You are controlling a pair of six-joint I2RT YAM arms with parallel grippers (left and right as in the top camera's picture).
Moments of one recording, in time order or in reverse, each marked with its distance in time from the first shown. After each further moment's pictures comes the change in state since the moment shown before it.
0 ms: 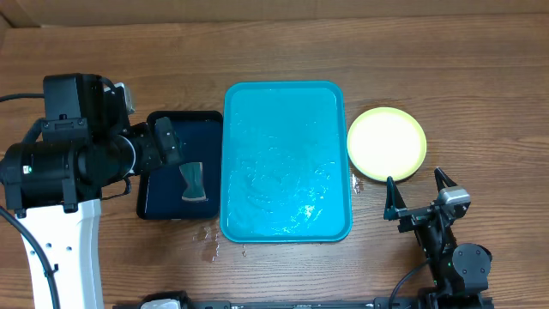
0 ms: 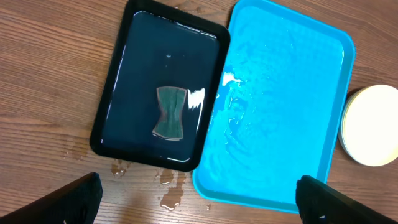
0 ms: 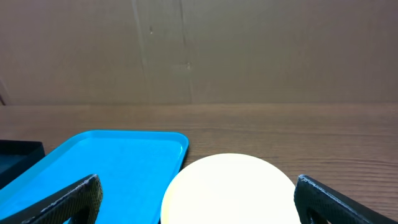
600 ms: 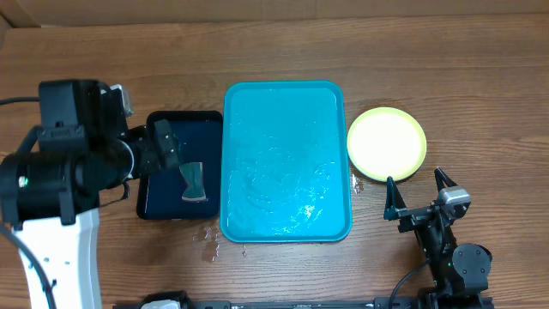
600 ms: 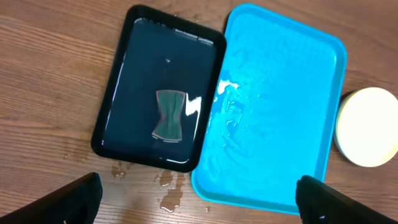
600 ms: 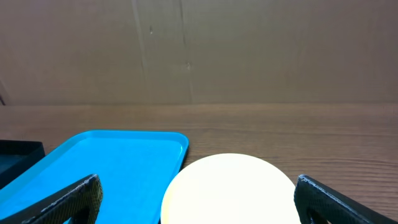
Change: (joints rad) left arm 0.000 -0.046 0.000 0.000 0.000 0.000; right arm 0.000 0.000 0.000 0.000 0.000 -0.001
